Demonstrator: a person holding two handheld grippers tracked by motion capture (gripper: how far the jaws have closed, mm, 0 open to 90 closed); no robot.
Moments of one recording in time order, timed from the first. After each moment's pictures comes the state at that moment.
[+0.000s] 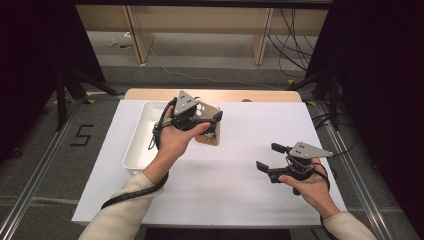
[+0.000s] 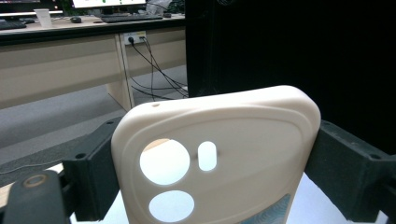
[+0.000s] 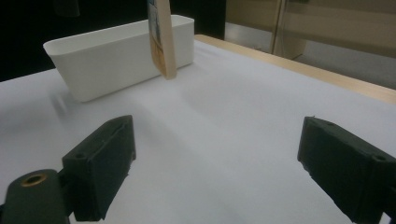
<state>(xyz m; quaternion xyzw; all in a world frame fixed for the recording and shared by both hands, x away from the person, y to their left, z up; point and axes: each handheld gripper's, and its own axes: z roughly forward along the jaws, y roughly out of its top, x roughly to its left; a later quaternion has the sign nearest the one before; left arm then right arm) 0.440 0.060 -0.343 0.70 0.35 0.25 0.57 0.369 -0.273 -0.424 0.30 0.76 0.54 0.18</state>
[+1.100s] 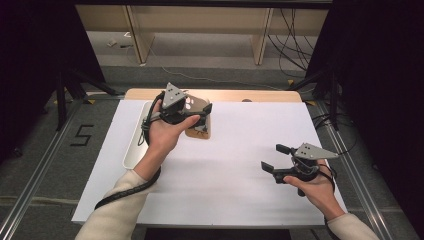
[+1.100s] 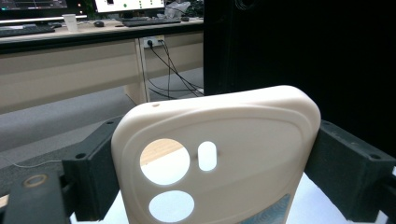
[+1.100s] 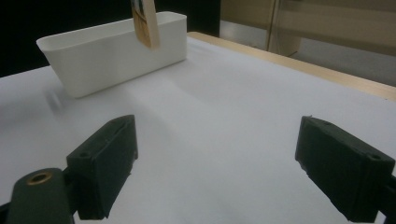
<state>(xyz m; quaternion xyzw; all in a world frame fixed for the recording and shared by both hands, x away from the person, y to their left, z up) 0.443 0.083 -0.327 0.69 0.36 0.28 0.57 0.367 -0.286 -0.426 0.31 0.76 0.54 0.18</state>
